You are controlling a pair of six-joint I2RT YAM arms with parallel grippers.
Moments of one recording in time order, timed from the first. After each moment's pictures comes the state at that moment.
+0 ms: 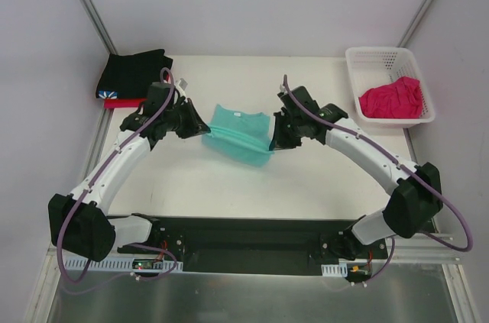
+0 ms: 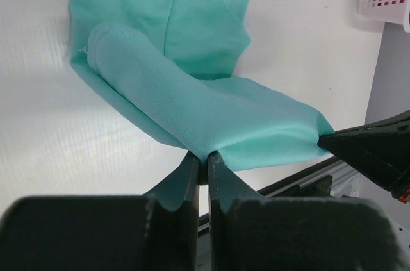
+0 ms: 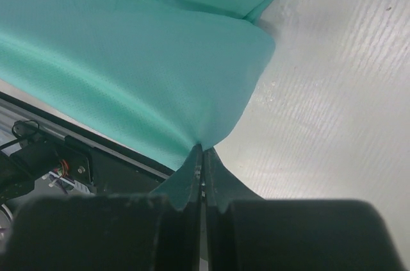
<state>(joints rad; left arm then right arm) -0.29 1.23 1.05 -0.58 0.34 -0.65 0.66 1.46 1.26 -0.79 -0.14 0.59</state>
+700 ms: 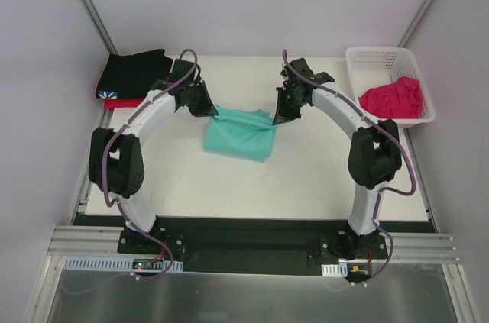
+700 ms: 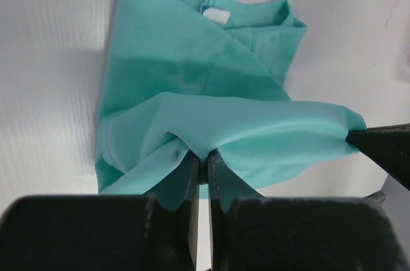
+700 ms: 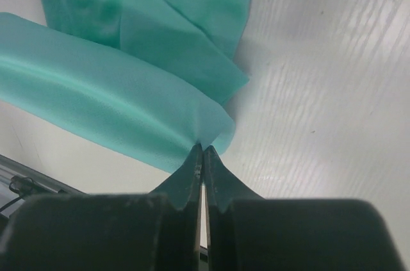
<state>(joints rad) -0.27 1.69 1.35 -0.58 0.28 -0.63 0.45 1.90 1.64 -0.84 -0.22 0.45</state>
